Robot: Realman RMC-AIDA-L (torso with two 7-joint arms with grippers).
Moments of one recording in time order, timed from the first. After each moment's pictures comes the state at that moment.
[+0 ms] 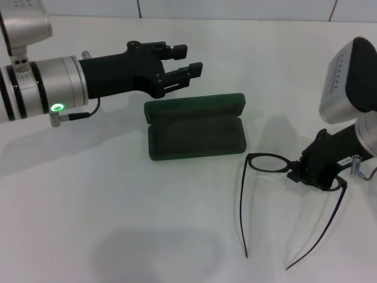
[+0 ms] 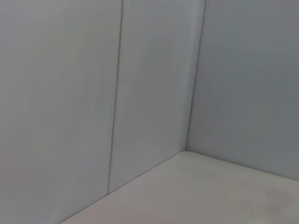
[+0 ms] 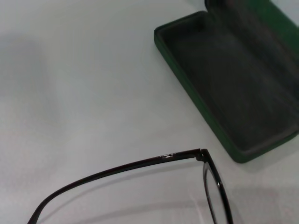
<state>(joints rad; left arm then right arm) -0.44 -2.08 1.11 0.87 1.58 1.28 -1.43 0.59 2.02 -1.55 -1.22 -2.35 -1.39 2.11</state>
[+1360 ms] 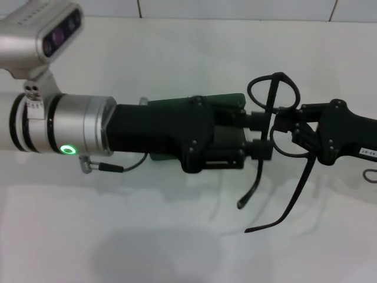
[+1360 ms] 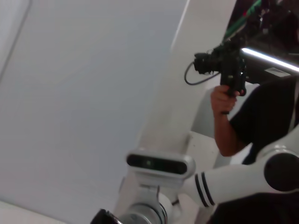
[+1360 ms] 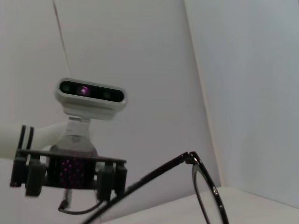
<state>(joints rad) -0.54 -2.08 1.17 0.67 1.46 1.80 -1.49 0.52 2.03 -0.99 -0.44 -1.52 -1.60 1.10</state>
